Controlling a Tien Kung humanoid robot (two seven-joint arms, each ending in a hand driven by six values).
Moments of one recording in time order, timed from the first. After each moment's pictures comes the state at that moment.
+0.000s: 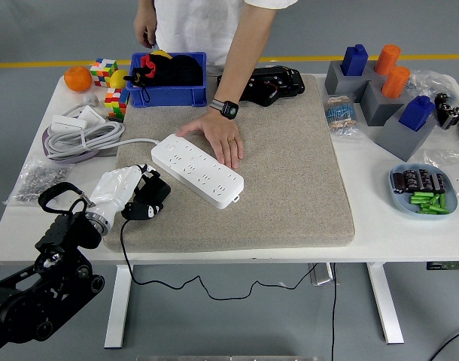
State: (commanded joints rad) left arm -0.34 0.28 -0.82 -1.22 1.98 0.29 0.29; right arm -0.02 -0.30 1.05 0.39 -0.97 -0.05 -0.18
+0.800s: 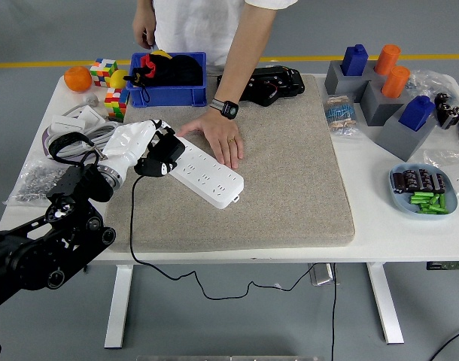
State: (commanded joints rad) left arm -0.60 0.27 -0.72 -1.10 1.88 0.28 0.27; right arm -0.01 -0.30 1.04 0.39 -0.96 -0.05 -0.18
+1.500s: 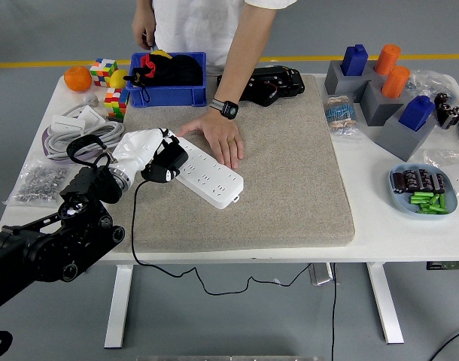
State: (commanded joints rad) left arm -0.64 0.22 -0.65 -0.95 1.86 0.28 0.25; right arm 0.00 -0.31 1.01 0.39 -0.96 -0.05 -0.18
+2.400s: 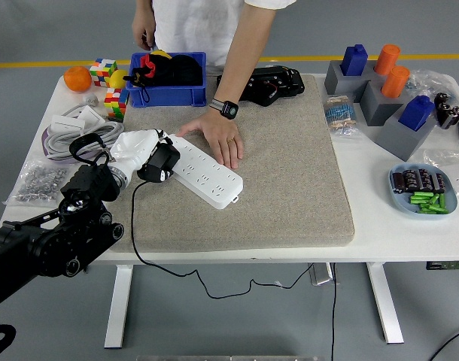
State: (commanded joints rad) left arm -0.68 0.20 -0.63 -0.87 1.89 0.28 0.25; right arm 0.00 -0.31 1.01 0.39 -0.96 -0.05 -0.18
